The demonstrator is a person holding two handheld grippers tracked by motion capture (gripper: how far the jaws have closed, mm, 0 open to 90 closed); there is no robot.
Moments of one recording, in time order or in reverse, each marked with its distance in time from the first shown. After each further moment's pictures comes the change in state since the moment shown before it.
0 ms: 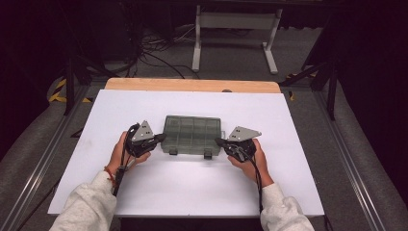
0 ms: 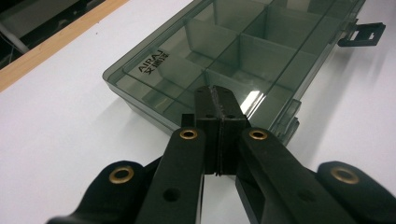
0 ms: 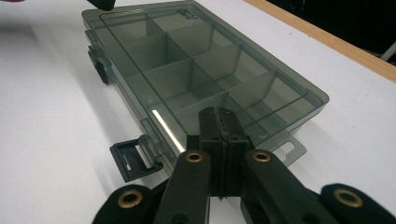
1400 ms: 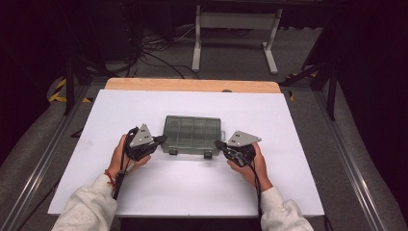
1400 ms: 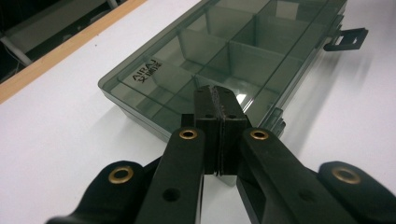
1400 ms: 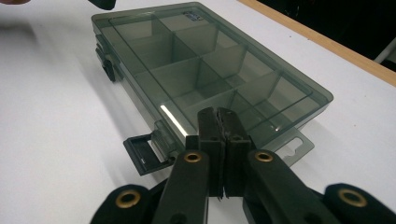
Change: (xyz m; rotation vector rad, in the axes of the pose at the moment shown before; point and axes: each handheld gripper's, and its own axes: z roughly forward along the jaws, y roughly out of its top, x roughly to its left) left arm -0.008 -0.005 -0.006 -0.056 0.013 0.027; right arm 0.011 -0.005 -0.005 -0.019 -0.025 -0.016
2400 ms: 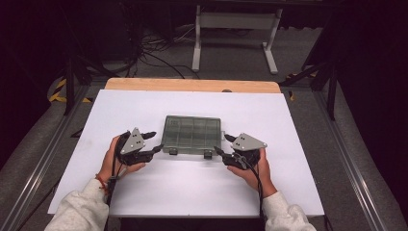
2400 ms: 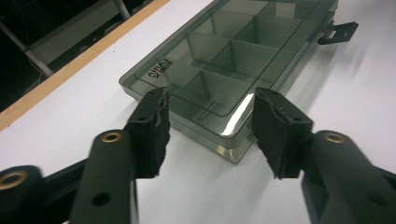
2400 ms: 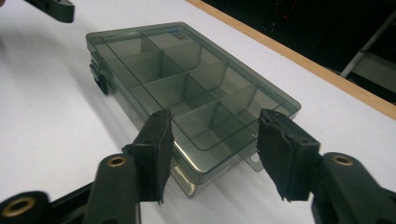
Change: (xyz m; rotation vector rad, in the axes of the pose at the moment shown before) left arm -0.006 -0.007 -0.022 -0.015 0.049 0.044; right arm 0.009 0.003 -0.018 -0.048 -0.097 -0.009
